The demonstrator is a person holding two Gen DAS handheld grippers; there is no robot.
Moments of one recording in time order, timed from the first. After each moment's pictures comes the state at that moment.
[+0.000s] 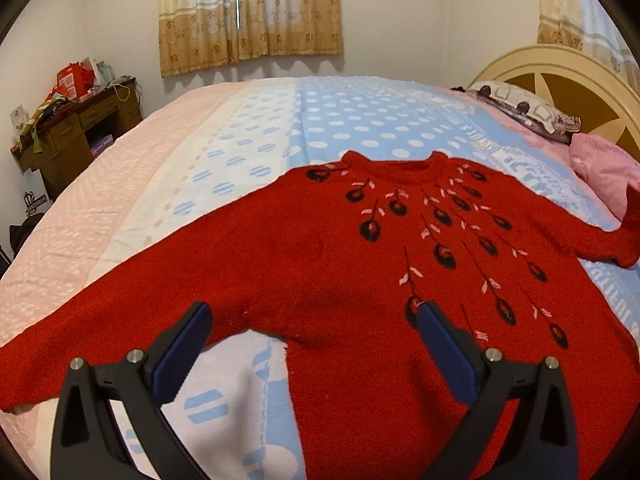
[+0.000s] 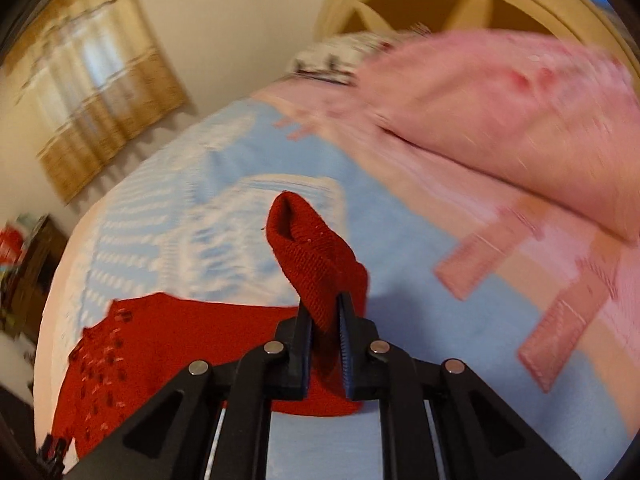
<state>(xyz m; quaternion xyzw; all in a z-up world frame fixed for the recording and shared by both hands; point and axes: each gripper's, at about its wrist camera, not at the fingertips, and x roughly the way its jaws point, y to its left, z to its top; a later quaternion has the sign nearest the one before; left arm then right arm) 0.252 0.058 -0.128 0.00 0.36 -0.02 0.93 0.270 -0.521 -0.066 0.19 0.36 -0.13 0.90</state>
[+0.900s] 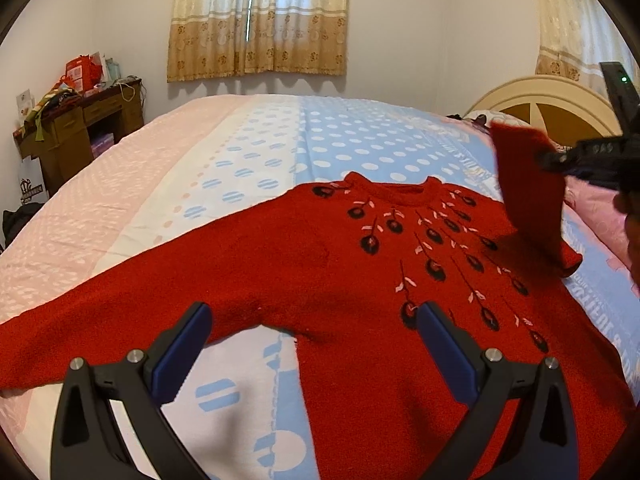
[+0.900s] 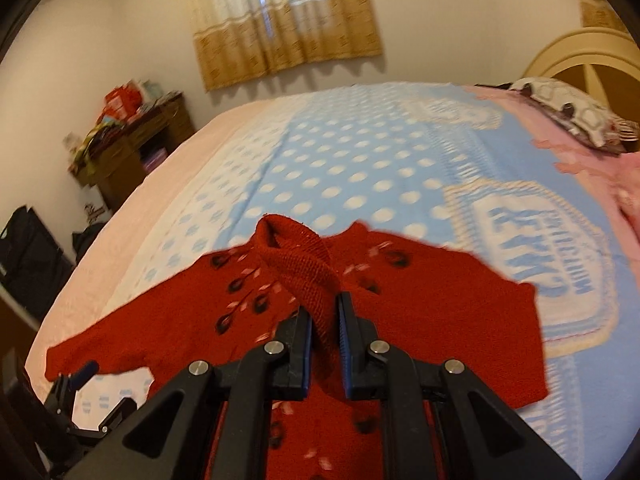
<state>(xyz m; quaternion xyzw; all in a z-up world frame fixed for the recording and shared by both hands) 0.234 0.077 -0.123 -0.04 0.33 -0.03 0.94 0.339 -0.182 -0.074 0.04 0.38 0.12 0.91</state>
